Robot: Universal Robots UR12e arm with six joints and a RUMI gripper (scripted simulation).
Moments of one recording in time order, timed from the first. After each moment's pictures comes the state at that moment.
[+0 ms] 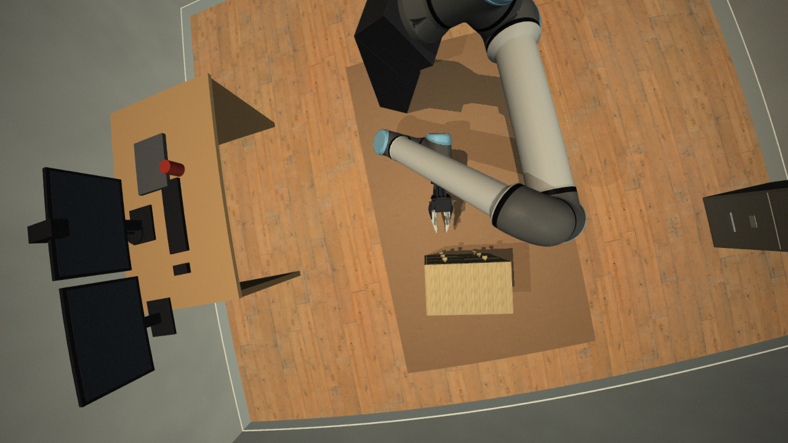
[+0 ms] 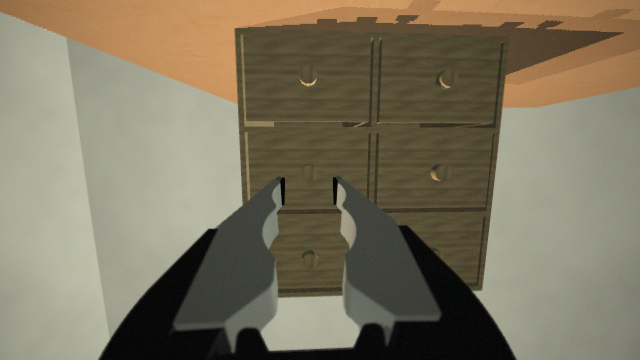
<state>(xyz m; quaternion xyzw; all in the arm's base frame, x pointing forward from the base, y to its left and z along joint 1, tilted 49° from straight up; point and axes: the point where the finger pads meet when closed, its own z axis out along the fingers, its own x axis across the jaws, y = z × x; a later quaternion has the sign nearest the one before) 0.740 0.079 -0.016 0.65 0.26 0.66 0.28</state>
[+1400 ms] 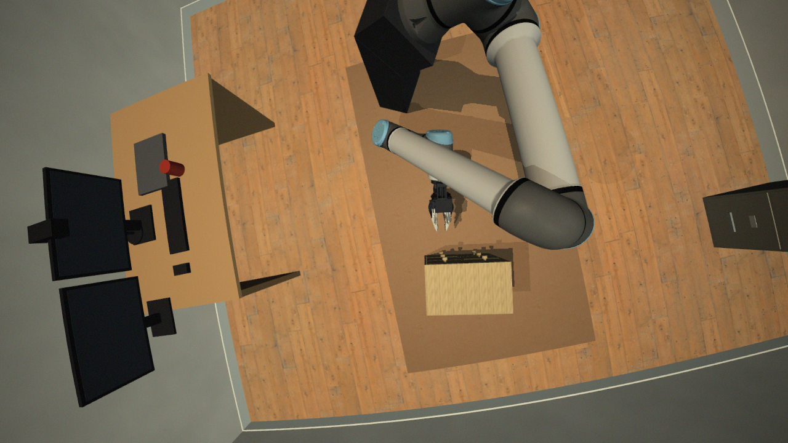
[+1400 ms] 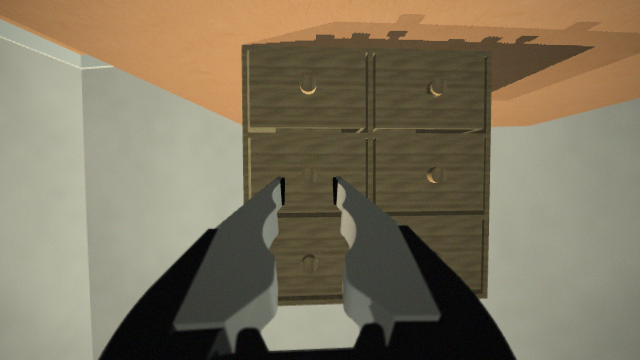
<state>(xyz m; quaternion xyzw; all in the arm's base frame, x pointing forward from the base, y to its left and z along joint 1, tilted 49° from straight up) 0.729 0.075 -0.012 0.66 0.30 0.64 0.24</state>
